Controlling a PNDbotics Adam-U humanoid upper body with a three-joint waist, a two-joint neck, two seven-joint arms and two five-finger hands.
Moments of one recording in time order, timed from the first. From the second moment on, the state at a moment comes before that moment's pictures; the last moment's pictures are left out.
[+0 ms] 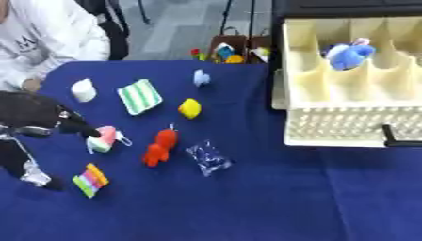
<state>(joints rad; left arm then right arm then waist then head) -0.23 1.14 -0.08 -1.80 -0.62 -0.47 -0.63 -0.57 -0.43 -0.21 -1.99 0.45 -0.53 -0.66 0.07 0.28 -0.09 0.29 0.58</state>
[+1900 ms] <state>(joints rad) -0.23 1.07 -0.15 -1.69 -0.79 -0.54 -0.56 -0.58 -0.42 -0.21 -1.99 0.45 -0.52 -0.68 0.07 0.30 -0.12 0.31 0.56</state>
